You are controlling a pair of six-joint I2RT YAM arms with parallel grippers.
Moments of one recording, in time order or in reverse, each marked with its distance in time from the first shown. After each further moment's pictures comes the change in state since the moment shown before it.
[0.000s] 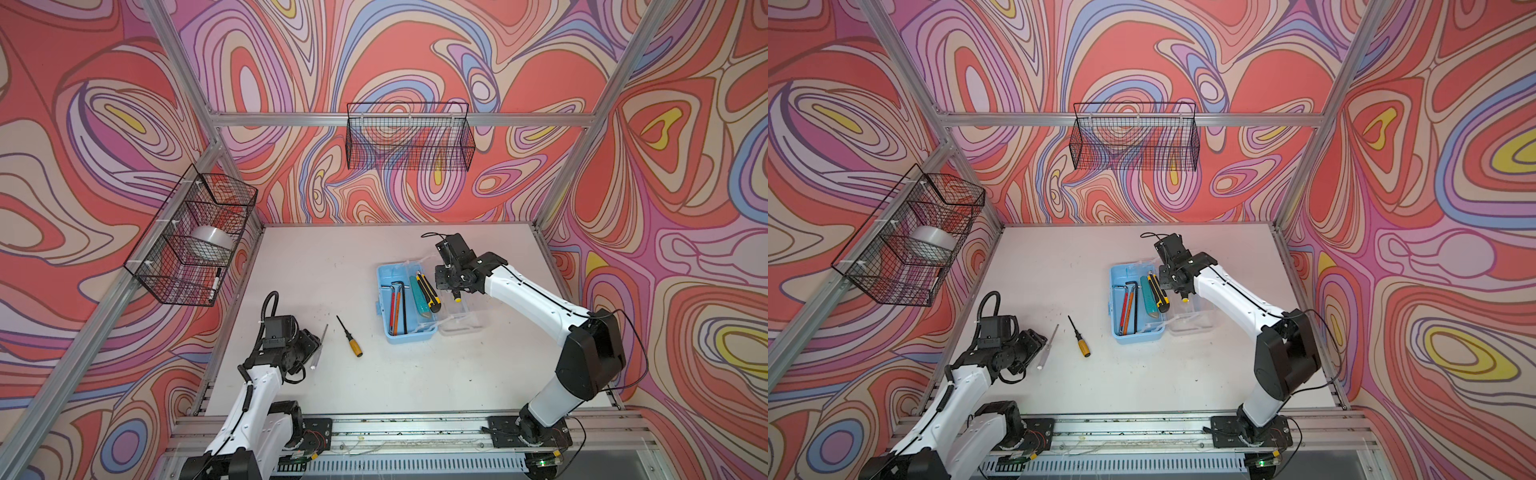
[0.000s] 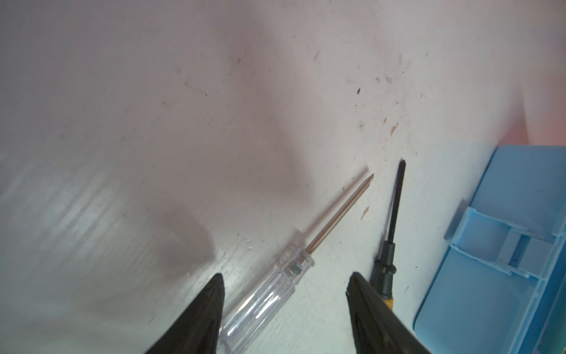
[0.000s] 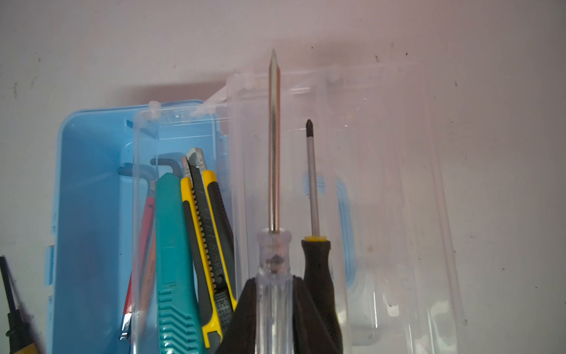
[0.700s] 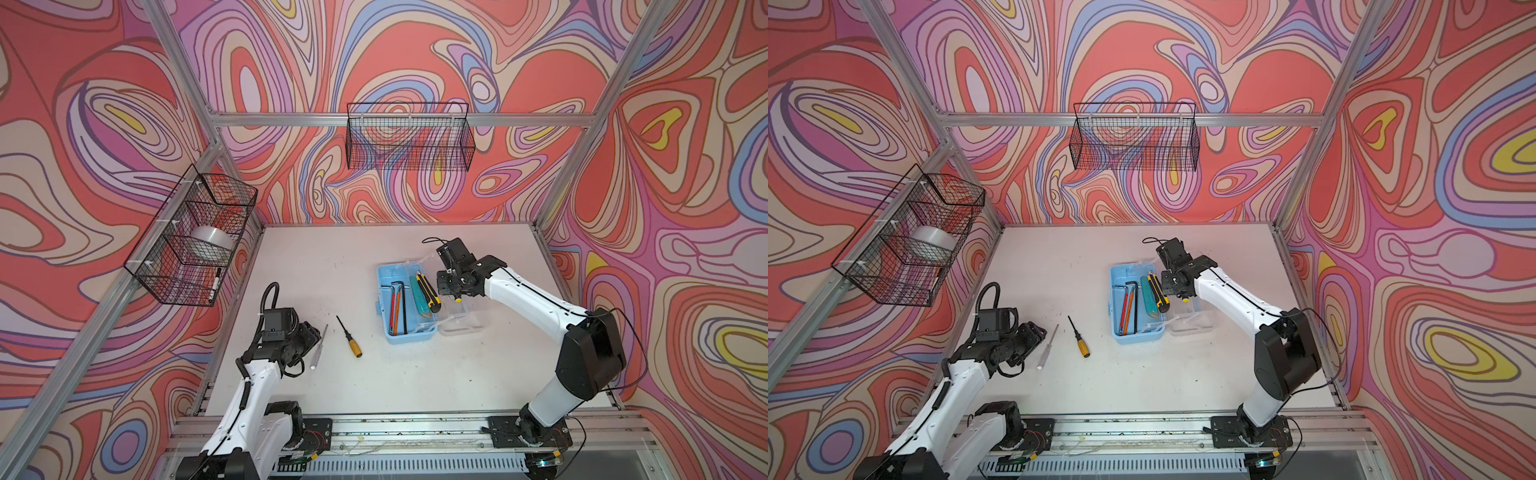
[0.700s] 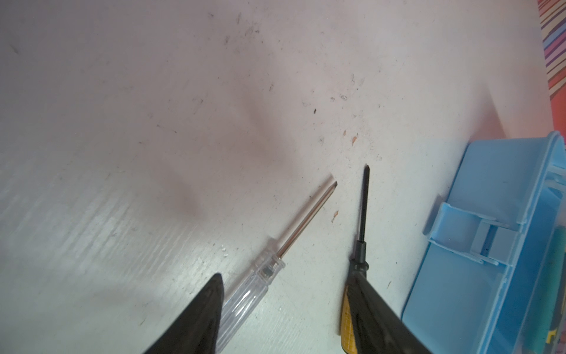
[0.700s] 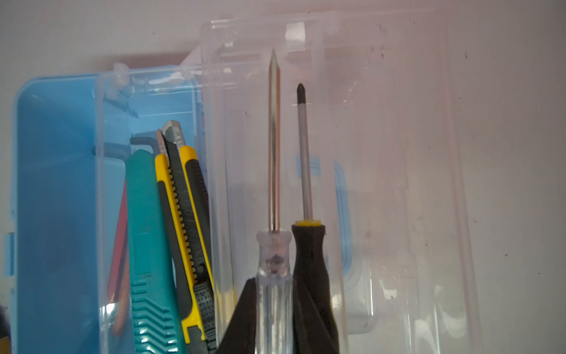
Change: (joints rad) left arm -0.026 0.021 0.076 -0.030 -0.014 0.043; right arm -0.007 0.000 -0.043 -0.009 -0.016 -0.001
